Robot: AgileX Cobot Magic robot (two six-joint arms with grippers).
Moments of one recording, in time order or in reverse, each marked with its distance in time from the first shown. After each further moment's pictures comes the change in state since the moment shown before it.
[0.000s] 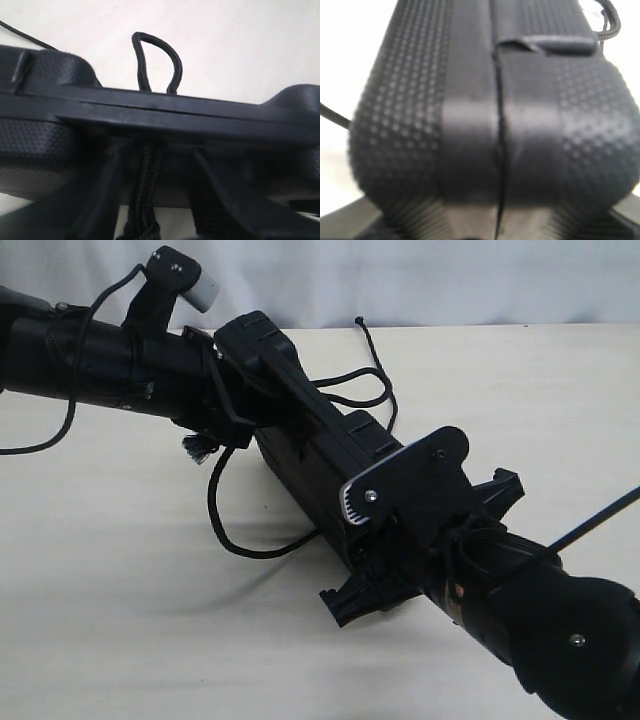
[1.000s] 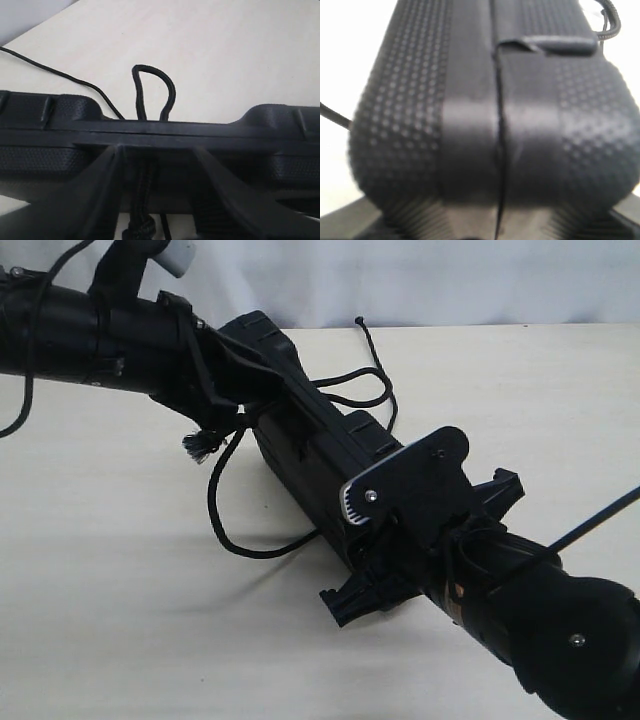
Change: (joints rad) left arm 0.000 -0.120 0.000 0.085 -0.022 -0.047; right arm 0.000 0.000 0.000 0.000 0.000 0.000
